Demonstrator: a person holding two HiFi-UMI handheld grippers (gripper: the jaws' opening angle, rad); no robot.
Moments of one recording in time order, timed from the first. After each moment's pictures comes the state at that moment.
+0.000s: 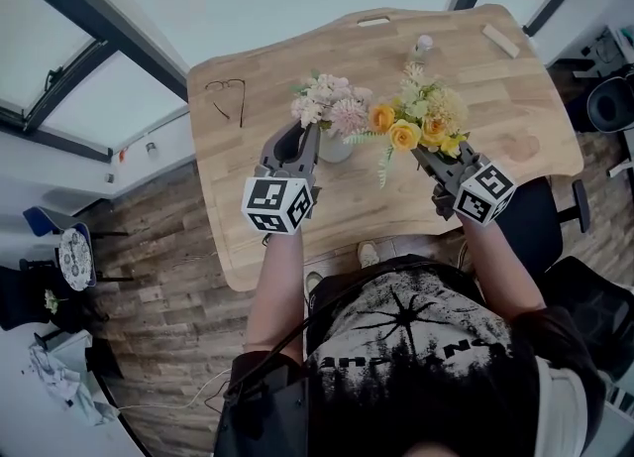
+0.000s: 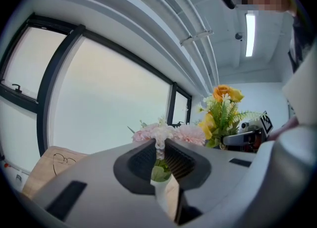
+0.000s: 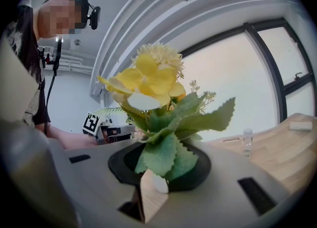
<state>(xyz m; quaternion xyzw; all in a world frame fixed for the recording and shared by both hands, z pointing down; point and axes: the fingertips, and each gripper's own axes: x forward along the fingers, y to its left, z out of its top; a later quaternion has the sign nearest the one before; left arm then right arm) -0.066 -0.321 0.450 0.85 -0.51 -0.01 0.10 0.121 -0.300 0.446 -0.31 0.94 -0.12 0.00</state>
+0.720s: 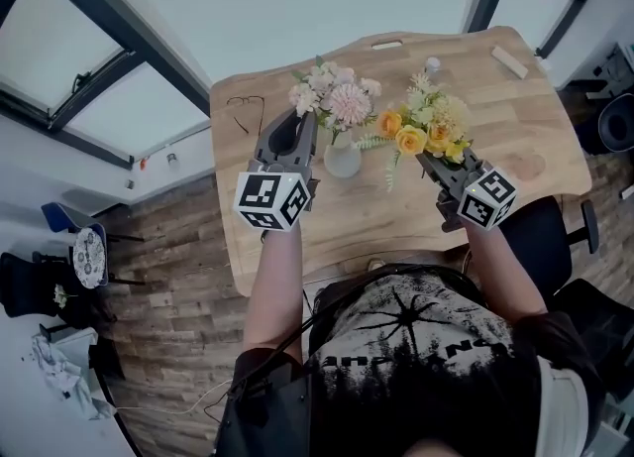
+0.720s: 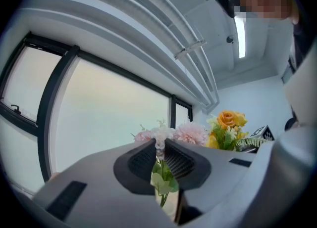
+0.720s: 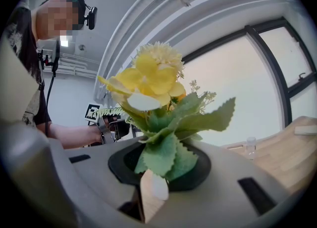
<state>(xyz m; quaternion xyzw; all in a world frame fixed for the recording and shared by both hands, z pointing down) -0.073 -0.327 0.361 0.85 -0.53 -0.04 0.02 0.126 -0.305 0.423 -0.30 0.95 -0.11 0.03</state>
